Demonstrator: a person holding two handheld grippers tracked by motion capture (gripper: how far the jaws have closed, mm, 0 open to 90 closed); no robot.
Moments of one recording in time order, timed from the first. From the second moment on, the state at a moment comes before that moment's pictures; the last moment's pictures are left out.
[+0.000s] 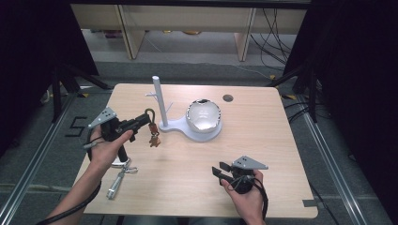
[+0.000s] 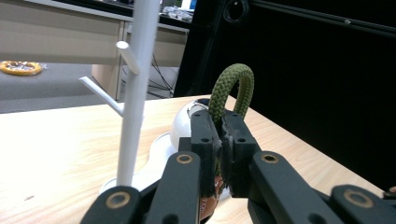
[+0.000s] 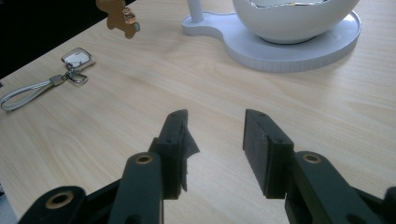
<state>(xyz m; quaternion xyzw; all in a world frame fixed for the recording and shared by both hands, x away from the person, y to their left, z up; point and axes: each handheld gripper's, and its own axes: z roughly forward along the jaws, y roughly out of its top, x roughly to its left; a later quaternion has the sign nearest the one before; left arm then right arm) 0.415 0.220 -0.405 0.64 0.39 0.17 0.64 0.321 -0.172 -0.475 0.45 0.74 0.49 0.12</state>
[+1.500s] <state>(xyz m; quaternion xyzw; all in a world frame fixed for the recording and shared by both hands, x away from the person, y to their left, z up) 0.481 0.235 -0.403 0.61 0.47 0.13 0.63 0.325 -0.174 -0.482 0.44 0.75 0.49 0.11</state>
